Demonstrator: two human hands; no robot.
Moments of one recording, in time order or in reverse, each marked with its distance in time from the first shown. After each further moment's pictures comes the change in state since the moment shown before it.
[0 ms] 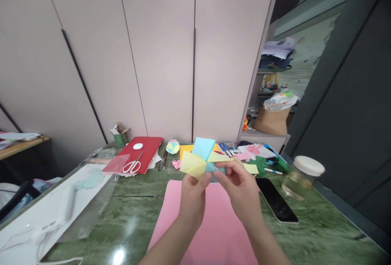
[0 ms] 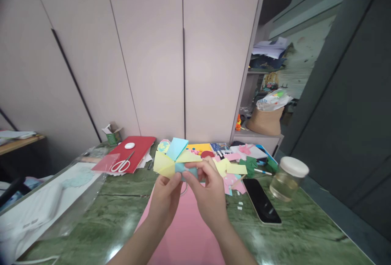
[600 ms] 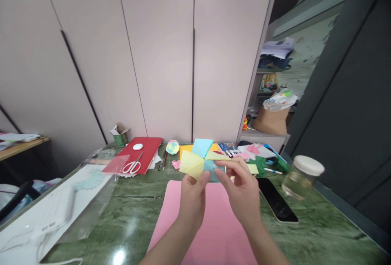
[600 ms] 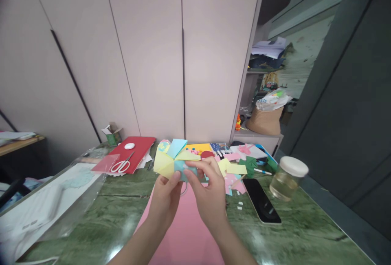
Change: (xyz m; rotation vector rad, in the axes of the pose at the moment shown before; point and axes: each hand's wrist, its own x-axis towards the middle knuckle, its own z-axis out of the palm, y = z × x) left_hand -0.001 -0.002 0.001 0.009 0.086 -0.029; right_hand 0.000 -0.002 0.001 -0.095 0.079 -0.116
